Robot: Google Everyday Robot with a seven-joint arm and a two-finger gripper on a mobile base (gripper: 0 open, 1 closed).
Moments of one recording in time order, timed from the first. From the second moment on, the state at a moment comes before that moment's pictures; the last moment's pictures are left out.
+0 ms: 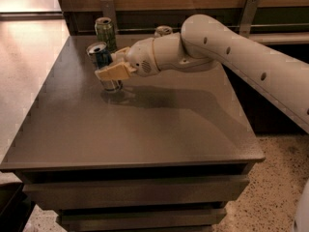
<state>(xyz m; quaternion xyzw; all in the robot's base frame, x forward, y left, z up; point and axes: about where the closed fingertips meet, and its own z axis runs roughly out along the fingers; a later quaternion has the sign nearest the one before) 0.617 0.120 0.896 -0.53 0.61 0.38 0.45</state>
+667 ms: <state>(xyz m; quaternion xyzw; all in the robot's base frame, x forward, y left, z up) 0.617 0.105 0.910 -0.55 0.68 0.31 0.38</state>
